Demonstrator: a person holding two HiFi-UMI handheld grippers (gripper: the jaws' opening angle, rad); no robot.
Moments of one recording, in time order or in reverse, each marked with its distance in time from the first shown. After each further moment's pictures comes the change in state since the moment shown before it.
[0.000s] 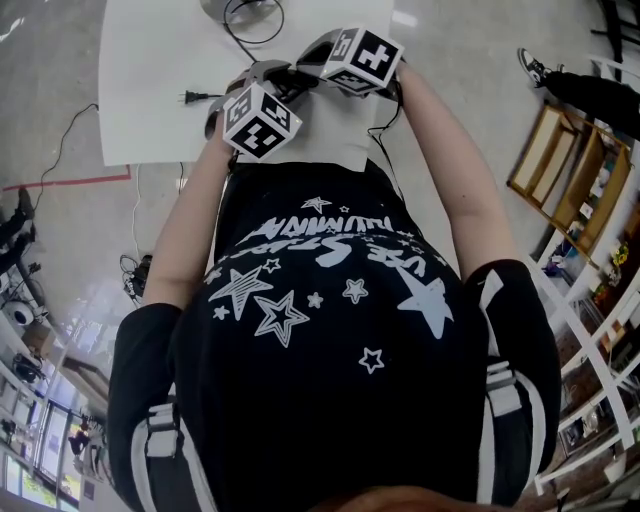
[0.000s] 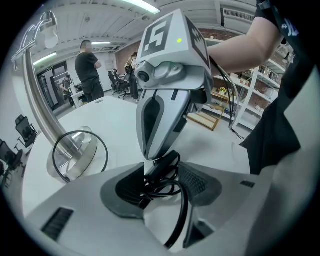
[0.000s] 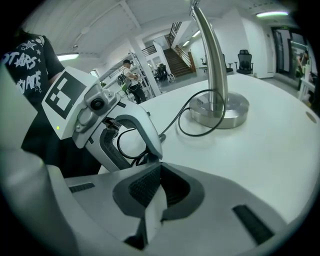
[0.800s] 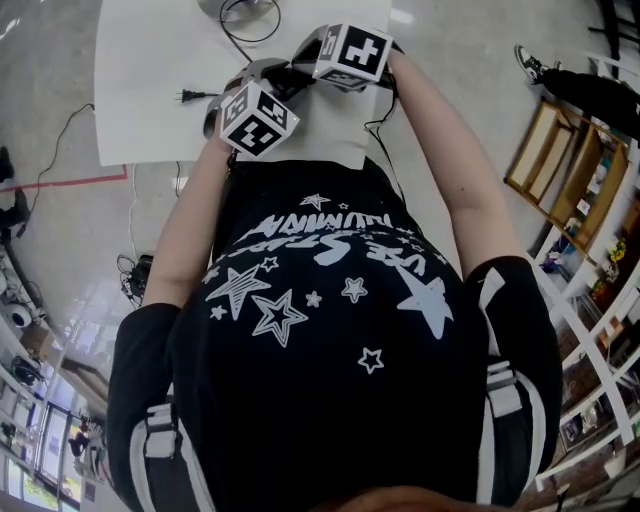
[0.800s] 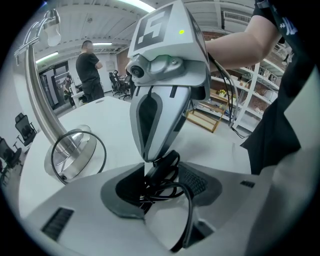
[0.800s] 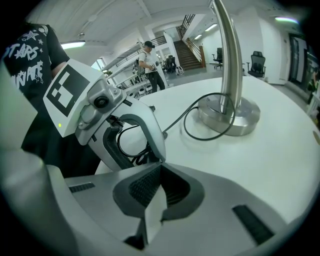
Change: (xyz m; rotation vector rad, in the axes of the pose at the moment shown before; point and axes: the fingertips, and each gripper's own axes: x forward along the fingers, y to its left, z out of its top) left arm 0.003 0.002 -0.003 -0.013 -0.021 -0.009; right arm 0.004 0.003 0.004 -0.104 0.096 0.024
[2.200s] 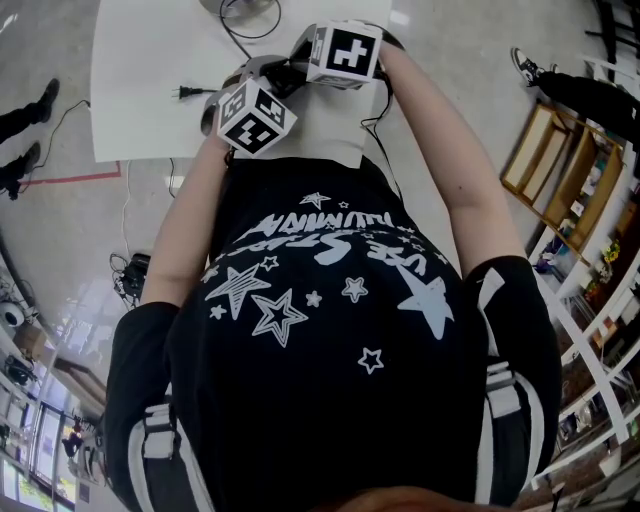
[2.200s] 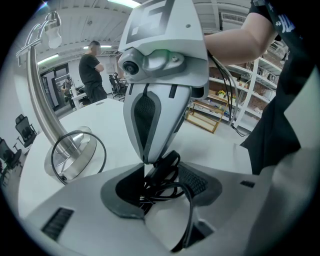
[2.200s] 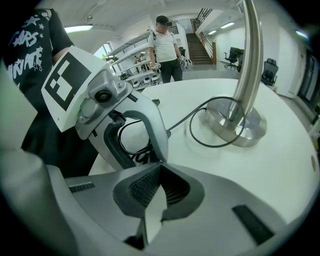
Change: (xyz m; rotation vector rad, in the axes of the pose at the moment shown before) left arm 0.004 0.000 -0.001 0.011 -0.026 0.003; right arm 0.002 0.002 -0.001 -0.119 0.114 -0.018
